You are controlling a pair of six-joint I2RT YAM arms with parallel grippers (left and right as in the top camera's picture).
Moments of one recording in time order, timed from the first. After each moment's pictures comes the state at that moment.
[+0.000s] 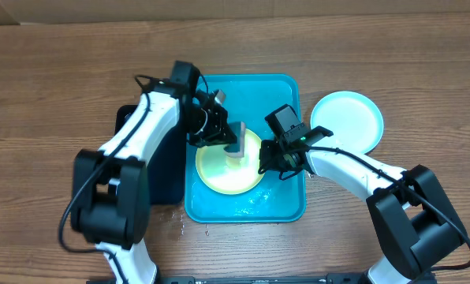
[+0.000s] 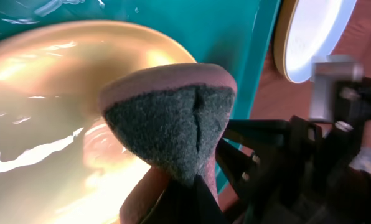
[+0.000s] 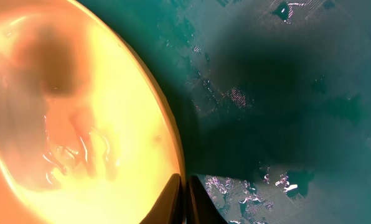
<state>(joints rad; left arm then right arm) -0.23 1.93 1.40 -0.93 0.69 -0.31 0.56 1.80 1.04 -0.48 -0.19 0.65</state>
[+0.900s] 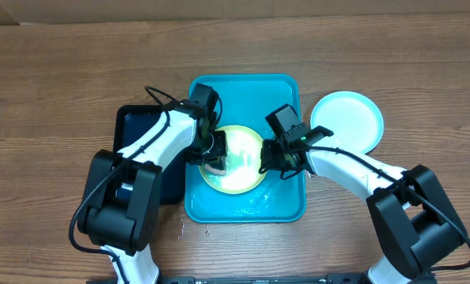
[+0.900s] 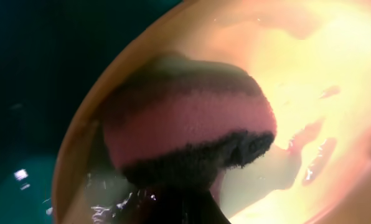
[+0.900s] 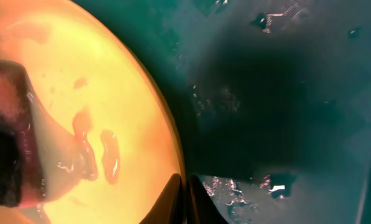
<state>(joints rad) -0.33 1.93 1.22 -0.78 0.26 -0.40 0.55 1.80 1.04 -0.48 -0.16 0.65</state>
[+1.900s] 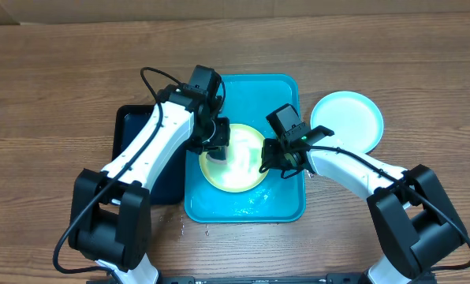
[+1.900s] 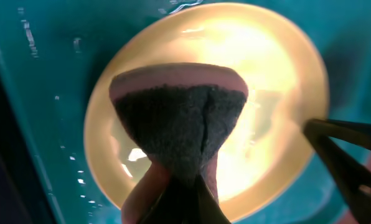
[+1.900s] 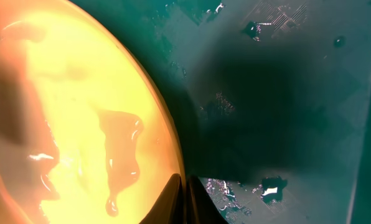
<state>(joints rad) -0.36 1.83 1.36 -0.97 0.18 -0.36 0.55 1.80 1.04 -0.48 -0.15 0.65</state>
